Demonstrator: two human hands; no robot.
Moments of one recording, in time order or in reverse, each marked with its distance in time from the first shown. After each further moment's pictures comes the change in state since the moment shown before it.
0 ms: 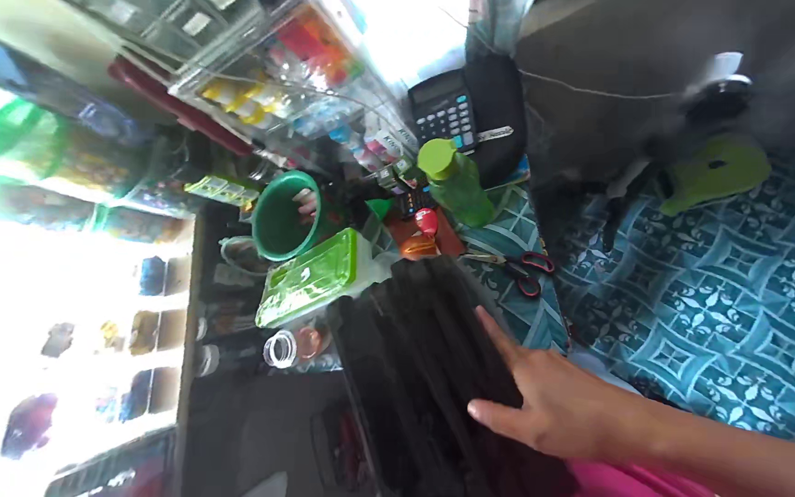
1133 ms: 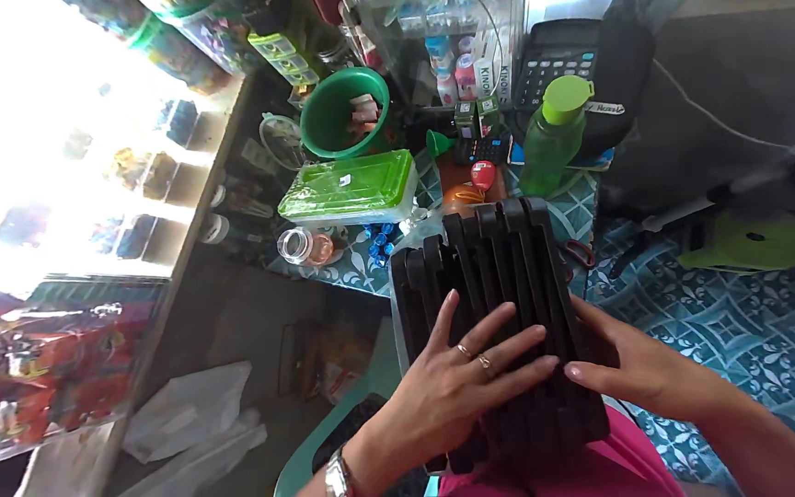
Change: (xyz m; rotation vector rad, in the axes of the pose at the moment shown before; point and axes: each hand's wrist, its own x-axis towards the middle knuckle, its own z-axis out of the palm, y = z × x) left_hand 0.013 0.082 0.014 0.778 -0.486 1.628; right_hand -0.011 0.040 0.000 0.457 -0.003 -0.207
